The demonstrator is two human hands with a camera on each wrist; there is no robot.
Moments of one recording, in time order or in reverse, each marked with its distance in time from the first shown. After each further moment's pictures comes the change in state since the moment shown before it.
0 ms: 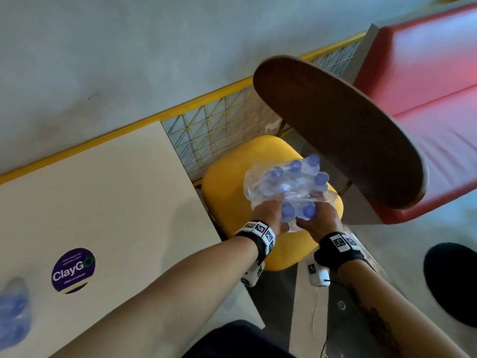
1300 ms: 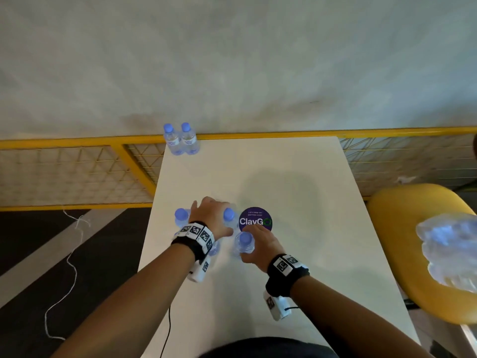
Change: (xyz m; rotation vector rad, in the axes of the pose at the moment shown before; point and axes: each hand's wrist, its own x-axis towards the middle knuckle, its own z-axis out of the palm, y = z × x) left_hand -0.418 -0.454 -0.243 0.201 0.311 -0.552; right_hand -0.283 -0.402 0.384 -0.121 -0.542 -0.750
